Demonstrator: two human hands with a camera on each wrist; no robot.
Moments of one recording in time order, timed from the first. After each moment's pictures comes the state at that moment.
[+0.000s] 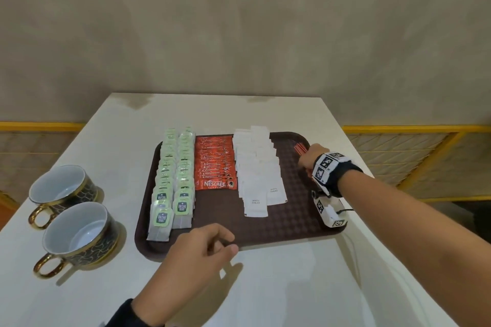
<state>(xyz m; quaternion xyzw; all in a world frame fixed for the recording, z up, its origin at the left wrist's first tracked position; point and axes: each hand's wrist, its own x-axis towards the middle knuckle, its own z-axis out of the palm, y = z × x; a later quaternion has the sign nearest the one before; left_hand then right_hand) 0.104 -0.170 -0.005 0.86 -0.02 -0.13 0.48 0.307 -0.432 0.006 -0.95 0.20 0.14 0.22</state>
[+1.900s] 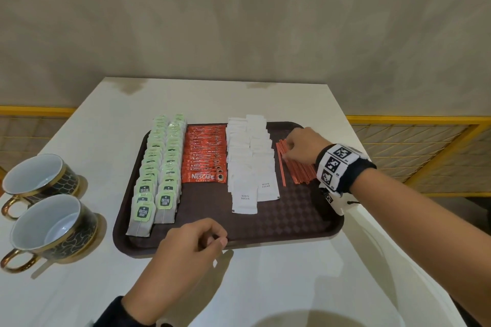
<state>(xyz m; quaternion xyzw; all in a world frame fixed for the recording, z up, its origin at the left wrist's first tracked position) 0.114 -0.196 -0.009 0.89 0.02 -0.12 0.44 0.328 -0.442 0.004 -0.98 -0.07 0.14 0.10</state>
